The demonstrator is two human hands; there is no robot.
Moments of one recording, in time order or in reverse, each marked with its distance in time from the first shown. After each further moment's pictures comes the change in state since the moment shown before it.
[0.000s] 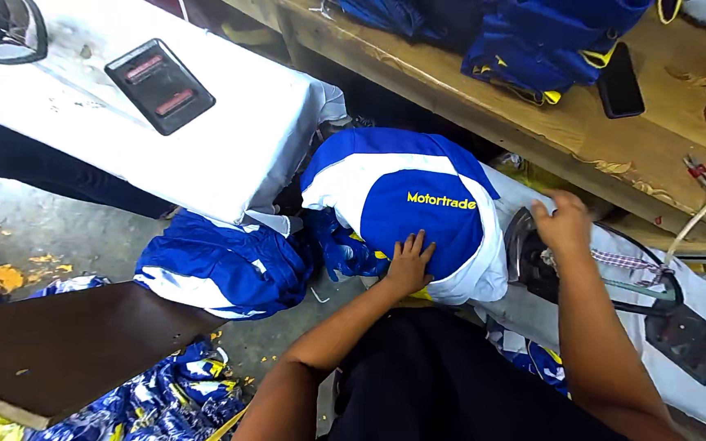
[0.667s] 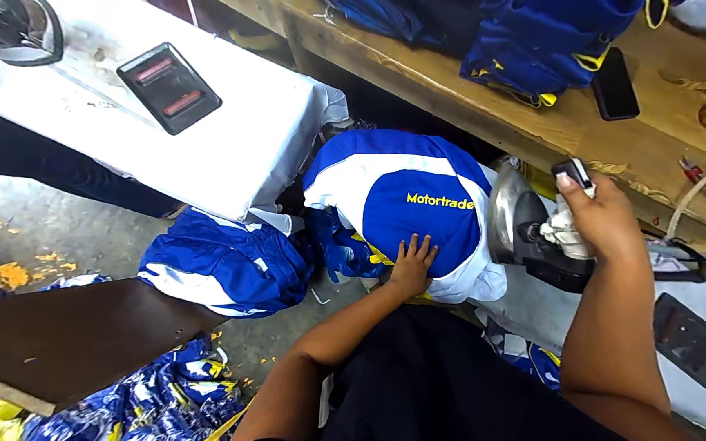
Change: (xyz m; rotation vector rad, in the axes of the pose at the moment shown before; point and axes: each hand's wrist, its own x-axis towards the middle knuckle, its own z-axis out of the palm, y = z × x) left_hand 0.006 0.007 0.018 0.131 -0.082 0.009; right_hand -0.039 -0.048 -0.066 0.286 0.068 0.079
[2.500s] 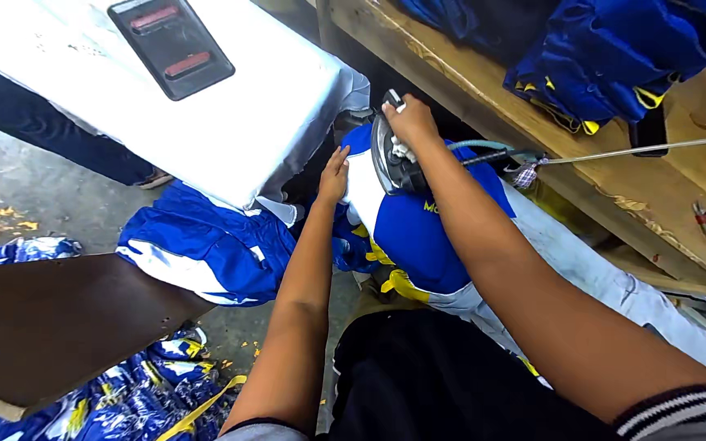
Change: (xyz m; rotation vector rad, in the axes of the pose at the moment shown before) left_hand 0.020 -0.255 -0.104 -0.850 0.878 -0.182; right_hand 0.104 -0.249 0.240 -0.165 -0.341 -0.267
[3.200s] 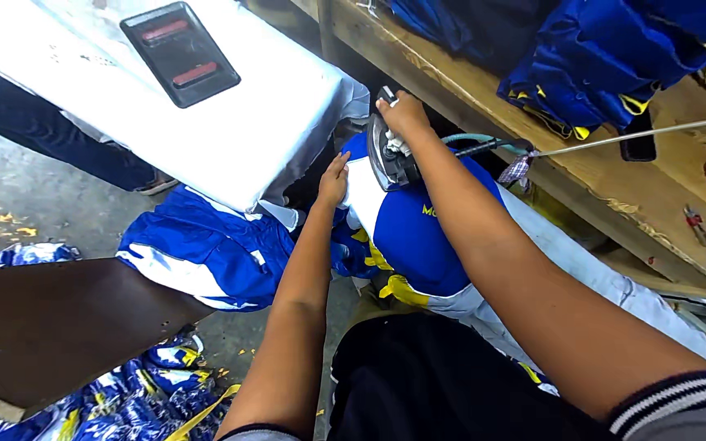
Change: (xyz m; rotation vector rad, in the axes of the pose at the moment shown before) left_hand -0.001 0.010 -0.007 0.066 -0.046 -0.030; right_hand 0.020 -0.014 -0.002 0.000 0.001 -0.019
